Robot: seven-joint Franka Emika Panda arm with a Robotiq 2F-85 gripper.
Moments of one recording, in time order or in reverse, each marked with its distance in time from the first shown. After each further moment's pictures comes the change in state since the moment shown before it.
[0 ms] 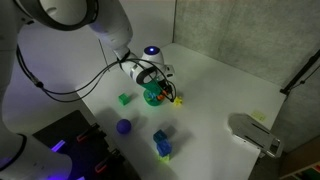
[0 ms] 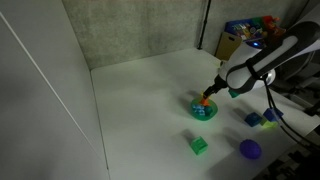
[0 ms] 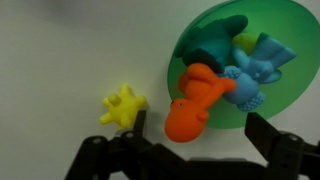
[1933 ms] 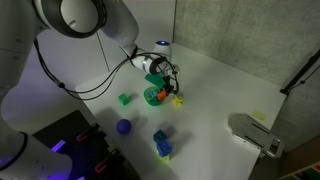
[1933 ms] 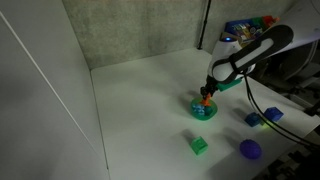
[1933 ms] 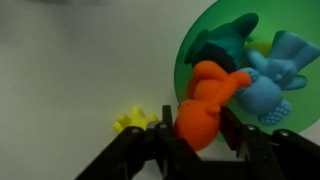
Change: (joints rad) arm 0.125 0.127 -0.130 0.304 -0.108 -0.430 0.245
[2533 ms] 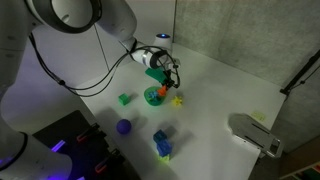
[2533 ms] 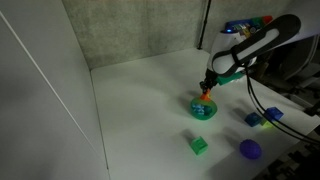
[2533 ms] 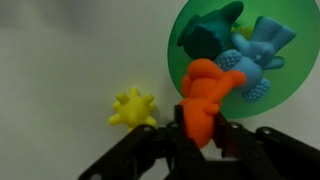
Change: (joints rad) arm -0.001 -0.049 0.007 0.010 0.000 -0.031 0.000
